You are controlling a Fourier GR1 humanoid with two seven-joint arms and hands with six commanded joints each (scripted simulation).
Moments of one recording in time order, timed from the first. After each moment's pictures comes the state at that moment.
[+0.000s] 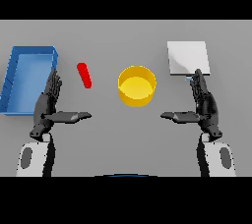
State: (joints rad) left arm 0.00 0.00 0.00 -1.57 0.00 0.00 0.00; right arm 0.00 0.00 0.00 -1.57 0.00 0.00 0.00
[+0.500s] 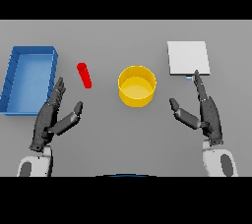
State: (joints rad) left arm 0.14 0.05 -0.13 -1.76 -0.15 -0.01 -0.01; right arm 0.07 -0.08 0.10 -1.67 0.25 -0.06 -0.11
